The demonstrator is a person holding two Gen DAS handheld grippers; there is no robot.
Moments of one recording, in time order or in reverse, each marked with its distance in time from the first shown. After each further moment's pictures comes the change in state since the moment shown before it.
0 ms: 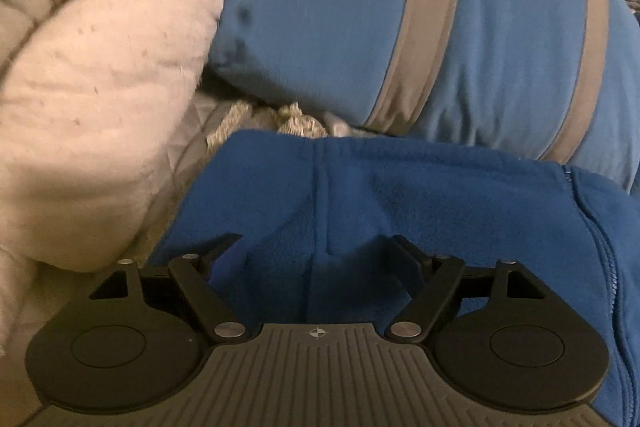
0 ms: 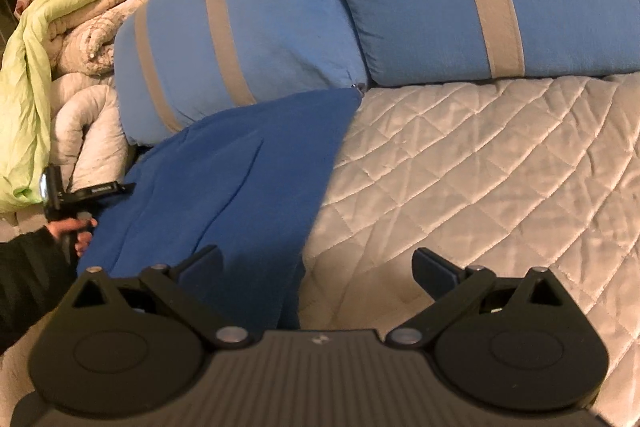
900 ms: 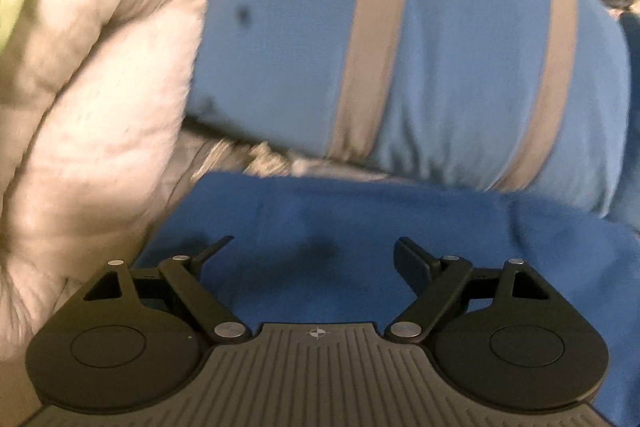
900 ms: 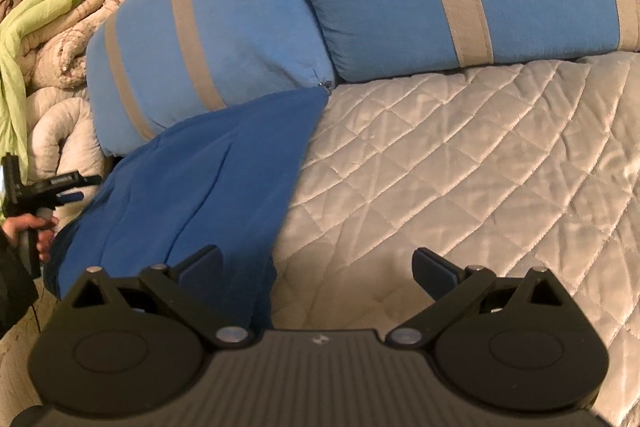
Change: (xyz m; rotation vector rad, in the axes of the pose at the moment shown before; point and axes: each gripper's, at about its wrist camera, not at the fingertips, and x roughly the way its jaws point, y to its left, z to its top) left arm -0.064 -0.070 0.033 0.033 -0.035 0.044; right arm -0.001 -0.013 0.000 0.059 0.000 -0.066
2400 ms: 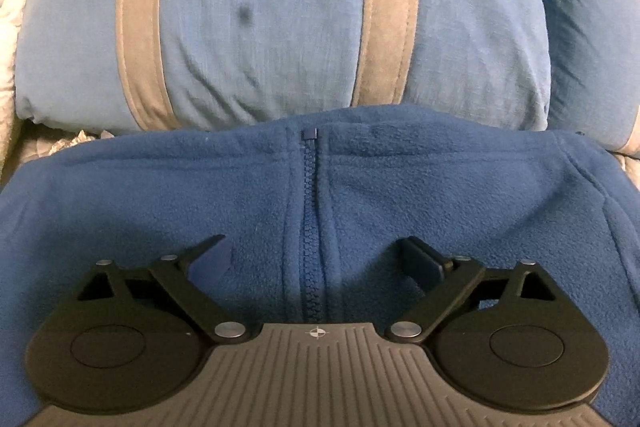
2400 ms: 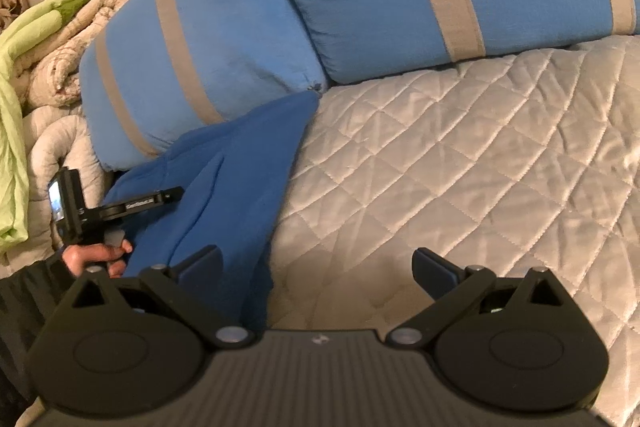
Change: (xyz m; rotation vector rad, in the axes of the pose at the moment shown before) left arm 0.077 -0.131 -0.048 0.204 0.023 -0.081; right arm 0.001 -0.009 0.006 0.066 0.001 0.007
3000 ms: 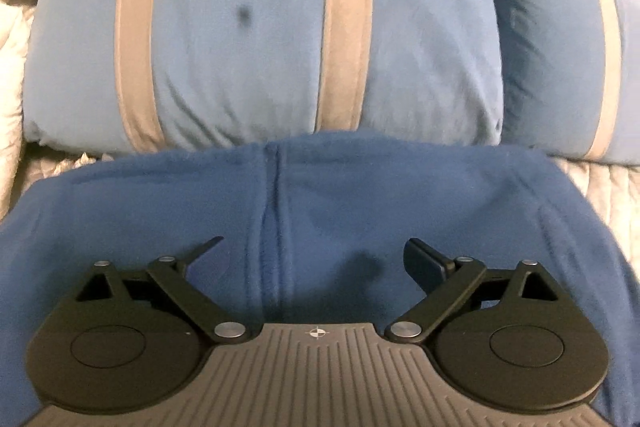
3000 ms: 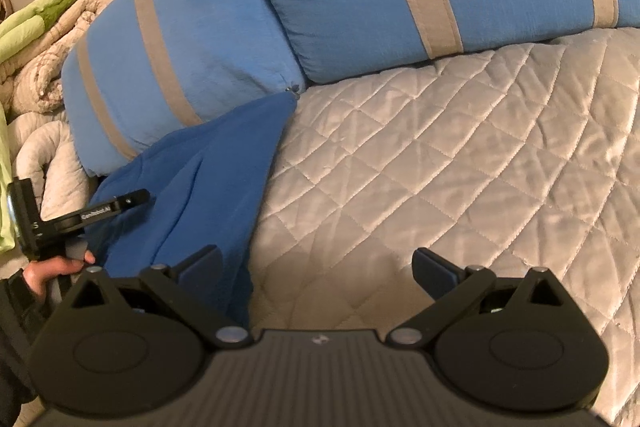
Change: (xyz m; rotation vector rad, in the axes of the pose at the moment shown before) left arm -0.036 -0.026 0.001 0.005 -0.055 -0.039; right arm 0.001 -0.008 0.001 0.023 0.000 -0.043
